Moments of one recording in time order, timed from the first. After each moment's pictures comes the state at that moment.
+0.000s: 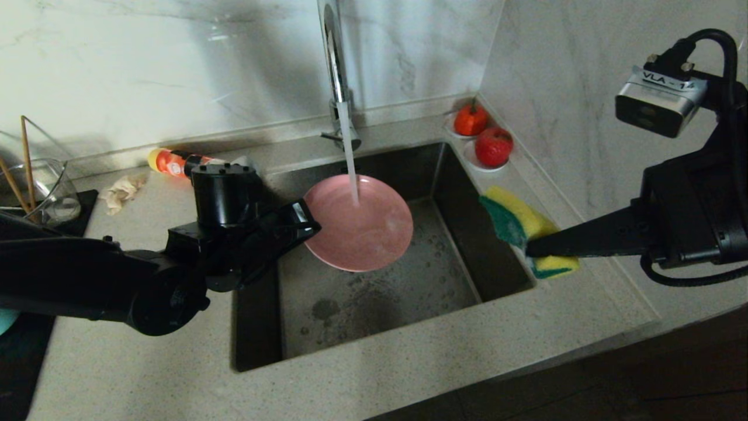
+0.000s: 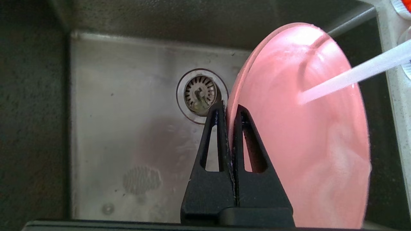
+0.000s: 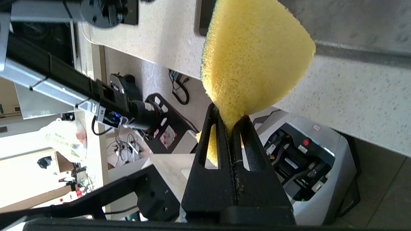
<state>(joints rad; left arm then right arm) -0.43 1.86 -0.98 -0.70 0.24 -0.48 0.61 1.40 -1.50 0.61 0.43 0.41</state>
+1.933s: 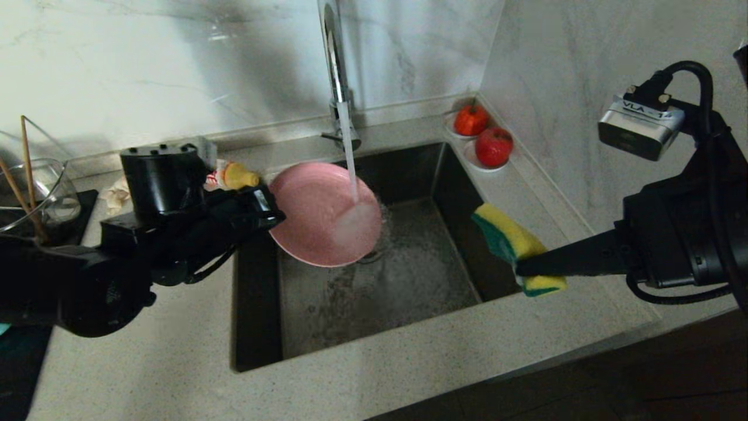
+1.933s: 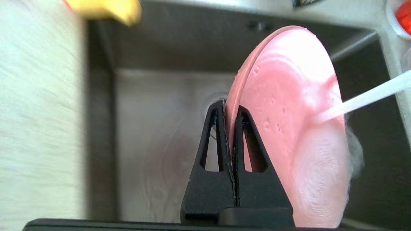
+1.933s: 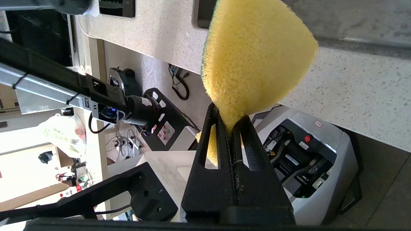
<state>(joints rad) -0.33 1.72 -0.92 -0.70 0.20 -0.37 0.62 1.40 -1.41 0.55 0.43 0.41</state>
